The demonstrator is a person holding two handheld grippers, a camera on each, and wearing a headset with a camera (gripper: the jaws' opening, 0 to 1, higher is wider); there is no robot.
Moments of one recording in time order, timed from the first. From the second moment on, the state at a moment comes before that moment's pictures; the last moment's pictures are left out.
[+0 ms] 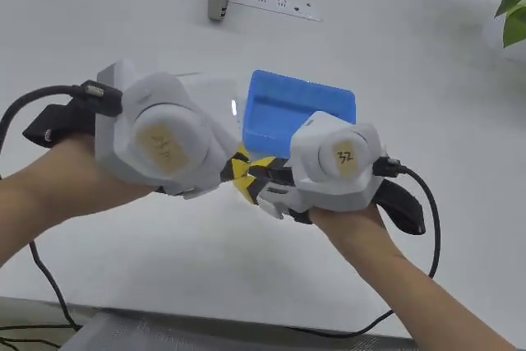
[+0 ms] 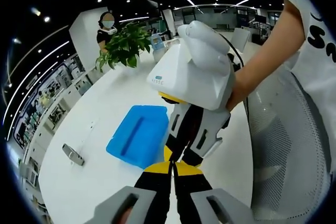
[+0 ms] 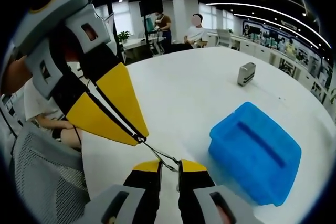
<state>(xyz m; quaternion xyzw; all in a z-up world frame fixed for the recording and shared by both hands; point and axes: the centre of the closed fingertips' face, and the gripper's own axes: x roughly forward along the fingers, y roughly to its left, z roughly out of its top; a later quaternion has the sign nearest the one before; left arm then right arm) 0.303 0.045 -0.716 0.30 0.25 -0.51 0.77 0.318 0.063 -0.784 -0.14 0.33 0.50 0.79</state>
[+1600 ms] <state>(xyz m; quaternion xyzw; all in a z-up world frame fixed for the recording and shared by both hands) 0.280 0.086 -0.698 0.05 0.27 -0.35 0.89 0.319 0.052 -0.721 -0.19 0.27 0.51 0.79</state>
